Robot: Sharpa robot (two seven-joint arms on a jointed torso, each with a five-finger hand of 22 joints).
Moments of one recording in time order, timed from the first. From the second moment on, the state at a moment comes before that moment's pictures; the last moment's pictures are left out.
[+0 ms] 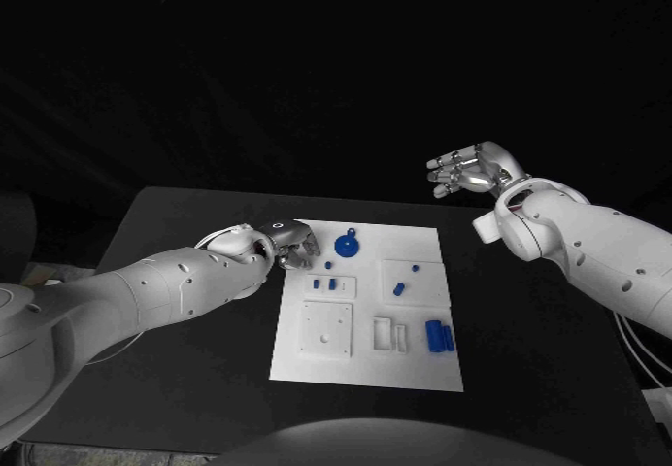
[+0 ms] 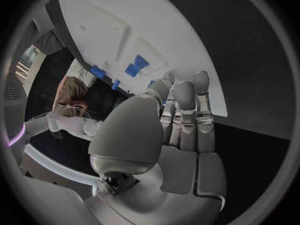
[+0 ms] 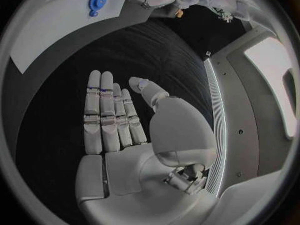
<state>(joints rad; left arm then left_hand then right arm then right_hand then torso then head) 1.06 -0.54 -0.13 0.94 -1.46 -0.29 0.12 1.43 -0.03 0.25 -0.14 0.07 1.03 0.11 0.06 0.06 1.12 0.10 0.07 0.06 1.38 -0.01 1.08 0.36 0.15 1.32 -0.02 0.30 1.31 1.01 -0.65 0.31 1.12 -0.92 -0.27 0.14 1.23 -0.07 0.35 -0.24 0.49 1.08 0.13 0.06 0.07 1.23 0.08 0.07 0.06 1.45 0.01 0.16 0.15 0.12 1.36 0.00 0.20 0.12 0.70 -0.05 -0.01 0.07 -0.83</state>
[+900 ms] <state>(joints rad) 1.20 -0.72 -0.08 1.21 -0.46 -0.36 0.26 1.36 -0.02 0.03 -0.02 0.05 1.08 0.13 0.07 0.07 1.13 0.12 0.07 0.06 1.19 0.09 0.18 0.07 0.06 1.00 0.07 0.06 0.71 0.88 -0.63 0.24 1.15 -1.72 -0.30 -0.11 1.23 -0.18 0.60 -0.21 0.11 1.14 0.11 0.06 0.07 1.21 0.07 0.06 0.06 1.46 -0.04 0.68 0.68 0.13 1.43 -0.05 0.58 0.48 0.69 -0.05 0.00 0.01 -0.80</state>
